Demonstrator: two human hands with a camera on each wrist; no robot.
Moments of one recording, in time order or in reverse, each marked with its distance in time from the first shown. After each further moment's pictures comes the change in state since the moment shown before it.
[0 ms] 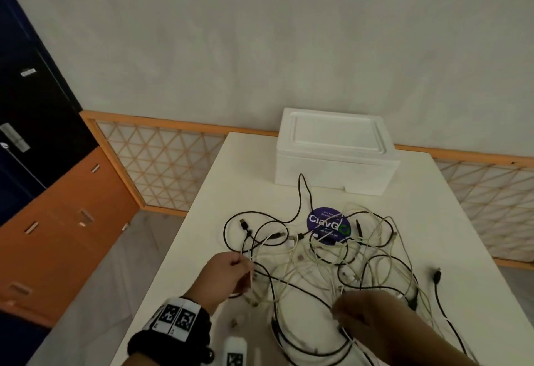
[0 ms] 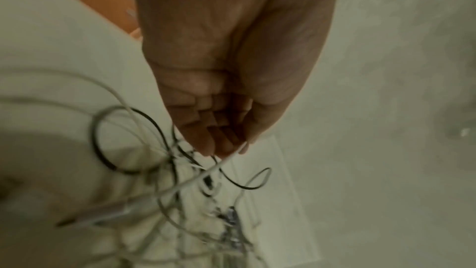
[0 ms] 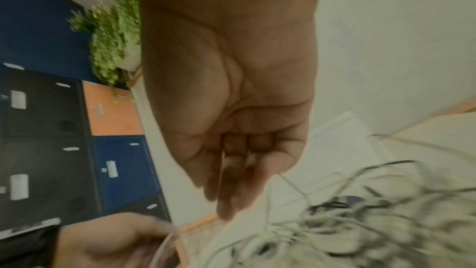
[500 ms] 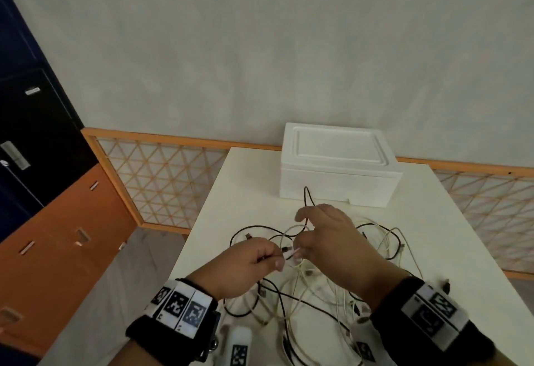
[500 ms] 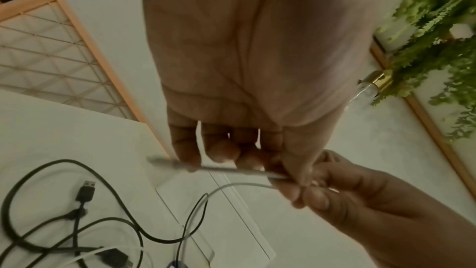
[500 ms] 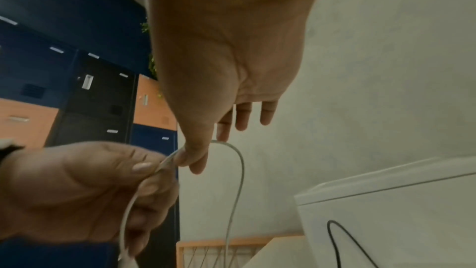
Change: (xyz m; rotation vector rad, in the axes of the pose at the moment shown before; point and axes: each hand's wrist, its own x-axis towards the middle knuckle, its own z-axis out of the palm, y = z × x) left_hand -0.010 0.066 -0.020 0.482 -0.293 0.480; right_hand 0.097 -0.056 -0.038 -0.431 0.439 -0.298
